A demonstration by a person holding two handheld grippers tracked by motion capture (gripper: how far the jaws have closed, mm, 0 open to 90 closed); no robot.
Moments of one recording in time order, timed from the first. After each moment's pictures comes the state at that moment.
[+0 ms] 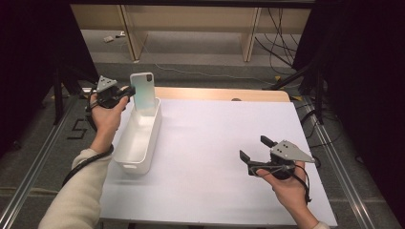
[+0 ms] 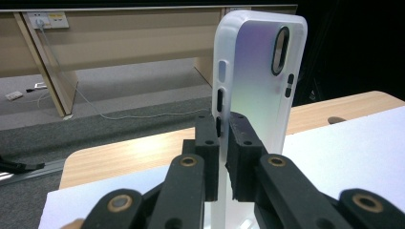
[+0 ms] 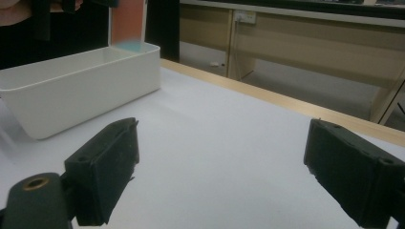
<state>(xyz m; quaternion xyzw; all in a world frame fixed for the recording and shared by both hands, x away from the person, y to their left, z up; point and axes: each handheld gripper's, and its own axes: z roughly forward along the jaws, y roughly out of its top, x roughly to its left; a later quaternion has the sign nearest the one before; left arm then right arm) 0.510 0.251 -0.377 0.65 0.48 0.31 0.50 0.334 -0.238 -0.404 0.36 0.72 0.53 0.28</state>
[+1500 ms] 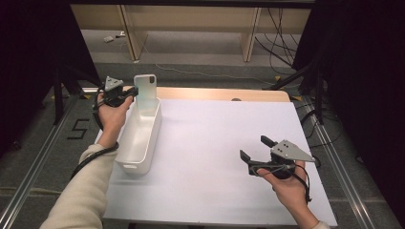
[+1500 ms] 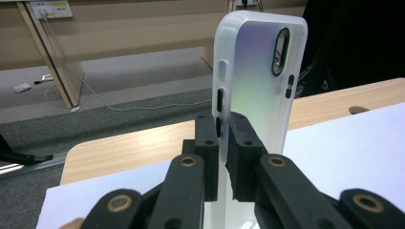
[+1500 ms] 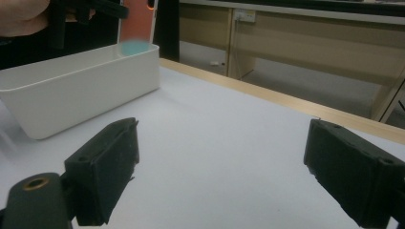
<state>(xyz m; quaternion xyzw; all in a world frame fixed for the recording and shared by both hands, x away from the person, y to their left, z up) 0.532 0.246 -0.394 0.66 0.49 0.31 0.48 0.336 -0.239 -0.405 0.36 0.71 0.53 0.27</state>
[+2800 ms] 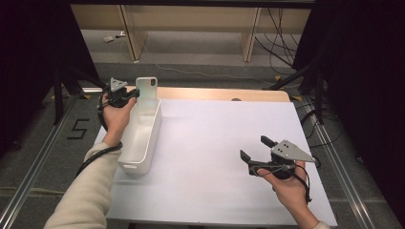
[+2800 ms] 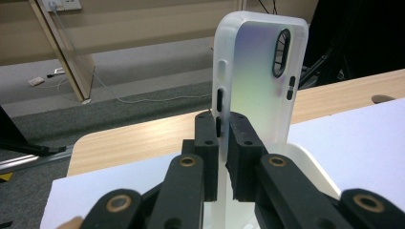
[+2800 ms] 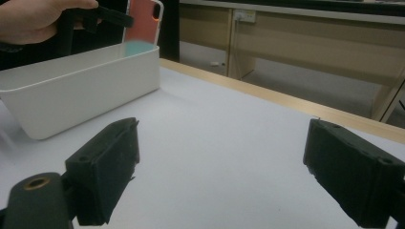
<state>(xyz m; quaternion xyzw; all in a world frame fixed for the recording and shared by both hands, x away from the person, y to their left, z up) 0.541 0.242 -0.407 0.66 0.50 0.32 0.45 0.335 -0.240 -0.405 0.36 0.72 0.53 0.27</state>
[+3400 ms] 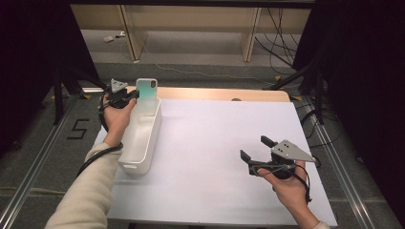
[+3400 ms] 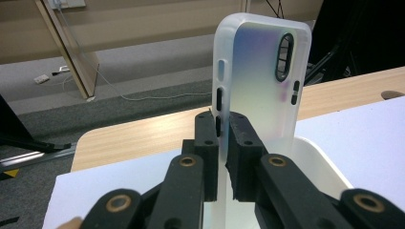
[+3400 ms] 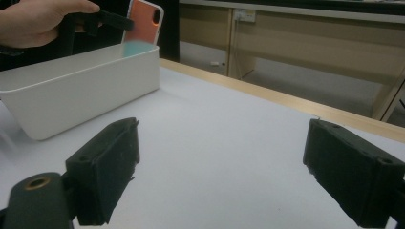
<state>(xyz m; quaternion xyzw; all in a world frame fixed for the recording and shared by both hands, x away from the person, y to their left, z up) 0.542 0.242 -0.413 0.67 0.50 0.32 0.45 0.335 -0.240 -0.405 0.37 0.71 0.53 0.27</state>
